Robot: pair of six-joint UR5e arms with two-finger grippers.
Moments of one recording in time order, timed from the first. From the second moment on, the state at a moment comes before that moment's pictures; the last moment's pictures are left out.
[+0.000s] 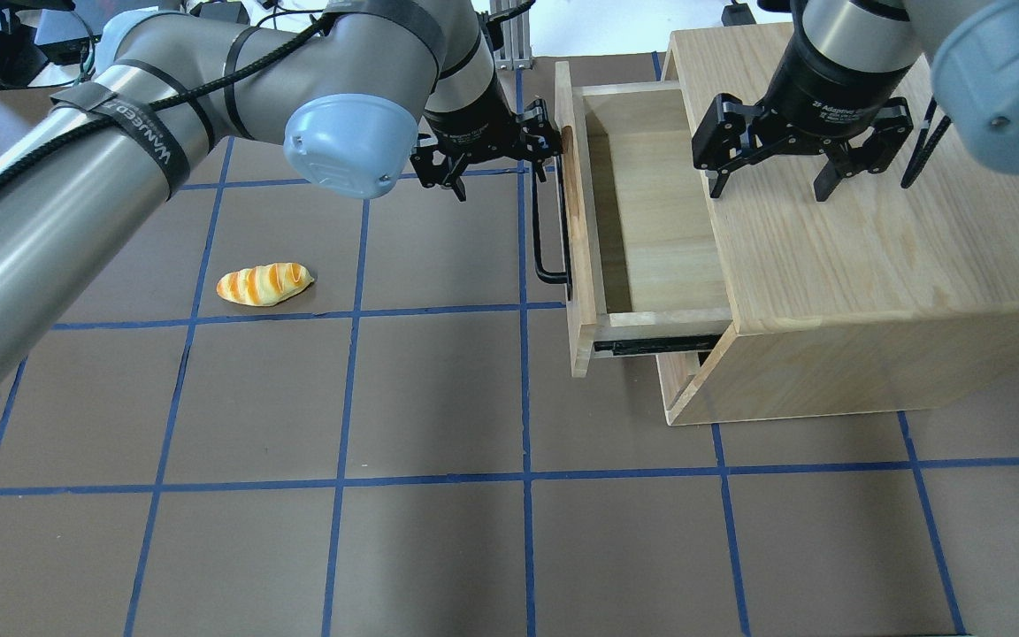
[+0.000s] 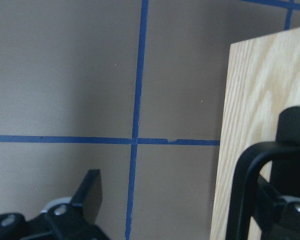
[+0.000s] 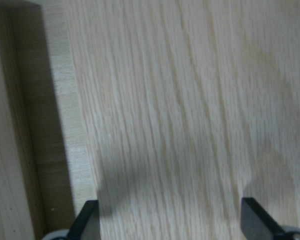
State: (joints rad) left arm -1.86 -1.94 -1.42 -1.22 1.42 -0.40; right arm 1.59 -1.58 1.57 -1.59 -1.55 0.10
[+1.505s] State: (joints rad) left arm -1.81 -1.89 -1.39 -1.35 1.42 -0.34; right arm 1.59 -1.58 1.57 -1.59 -1.55 0.10
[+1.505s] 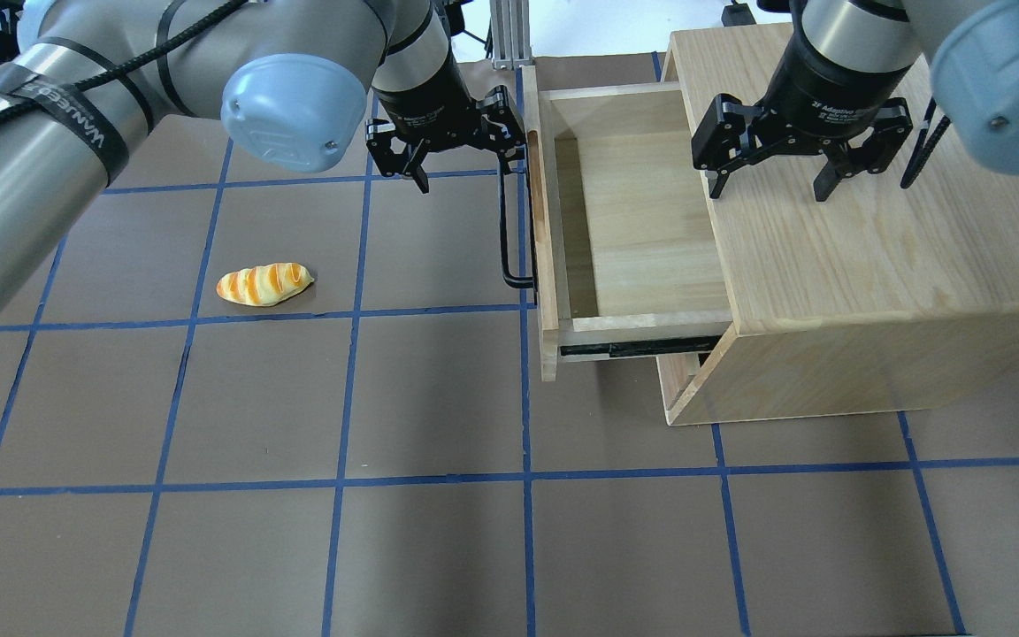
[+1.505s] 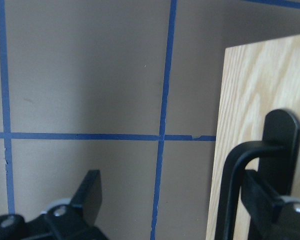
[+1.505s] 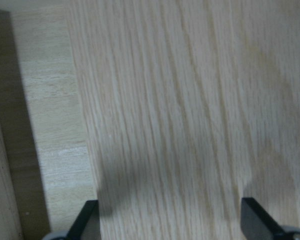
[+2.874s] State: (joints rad) left arm -1.51 -1.72 -1.37 -1.53 1.60 -0.01; right arm 1.59 -1.58 1.57 -1.60 -1.55 0.10
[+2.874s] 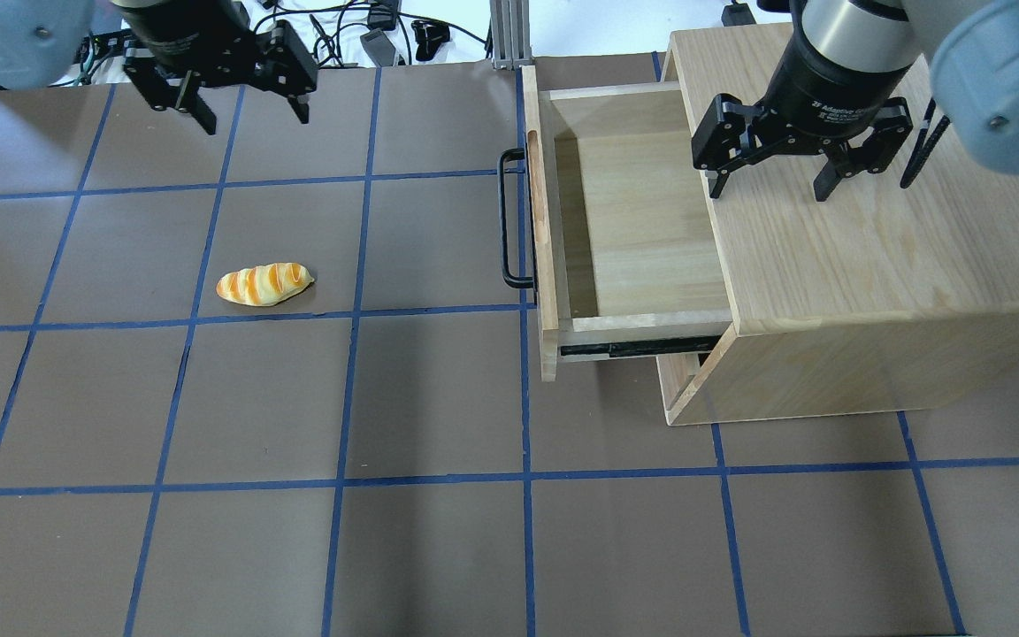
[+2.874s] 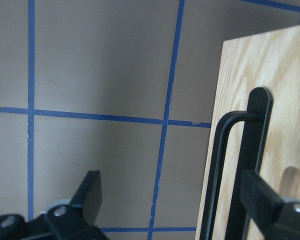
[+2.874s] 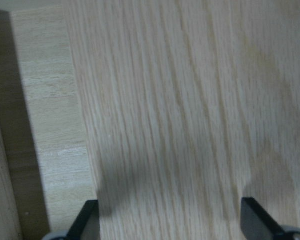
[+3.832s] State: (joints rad) left arm -1.51 -1.65 -1.47 -1.51 1.60 0.07; right arm 1.59 -1.58 1.57 -1.59 -1.55 0.10
